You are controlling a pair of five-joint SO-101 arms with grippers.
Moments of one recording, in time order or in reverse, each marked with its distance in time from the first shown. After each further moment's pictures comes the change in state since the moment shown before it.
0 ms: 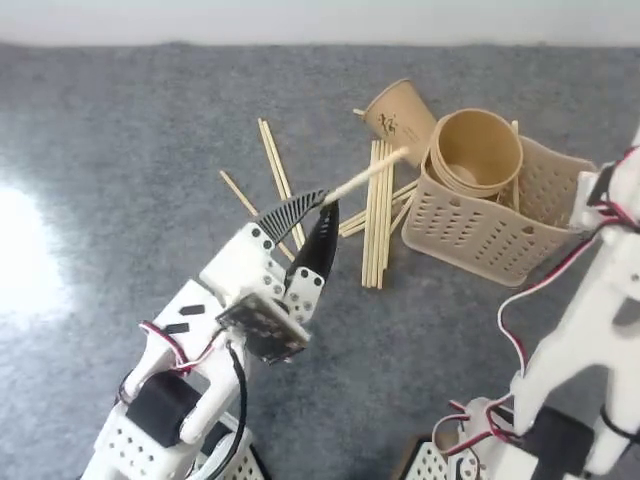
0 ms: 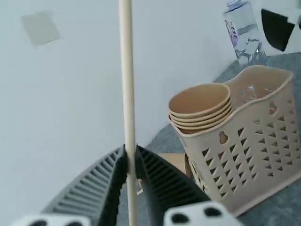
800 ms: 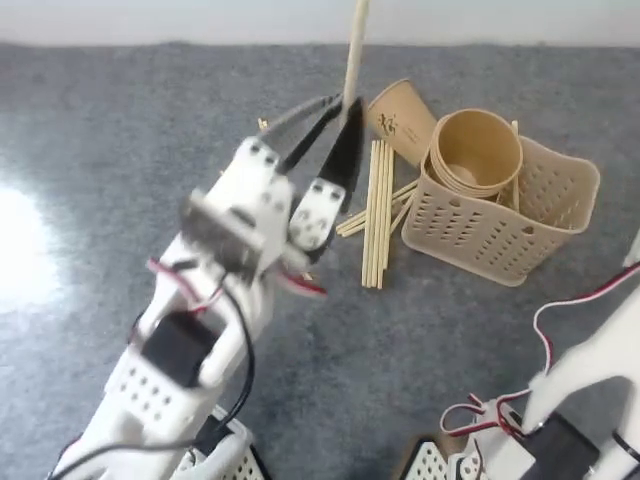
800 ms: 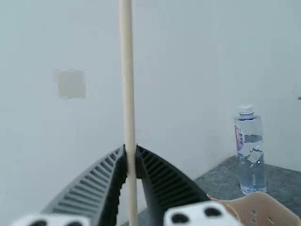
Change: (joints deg) left arm 1.8 30.1 -26.6 -16.4 19.7; right arm 17.7 -1.1 17.1 -8.7 1.2
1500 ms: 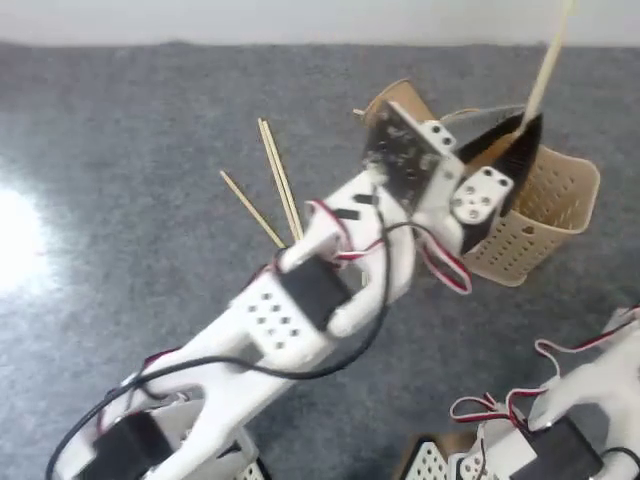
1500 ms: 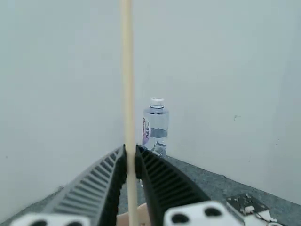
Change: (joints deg) left arm 16.4 32.6 -19.8 -7.5 12.3; right arm 12.0 0.0 50.2 -41.8 2.8
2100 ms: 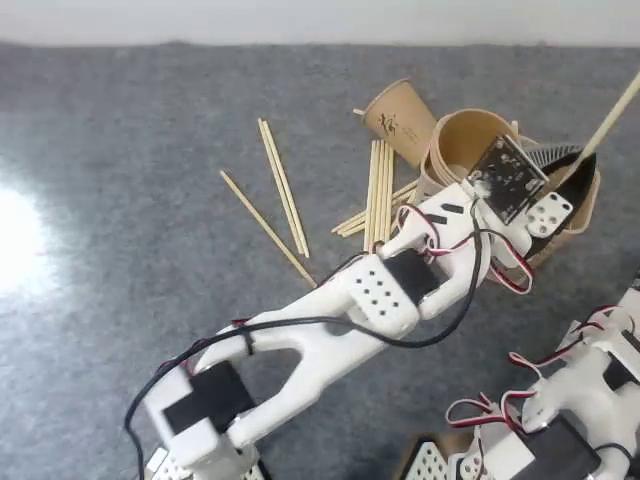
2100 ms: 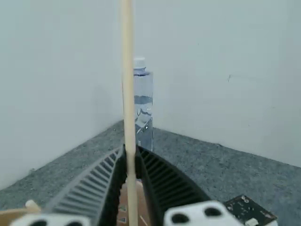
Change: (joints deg) left arm 2.5 25.8 -7.3 -12.2 -2.5; right arm -4.7 0.0 14.7 -15.4 -1.1
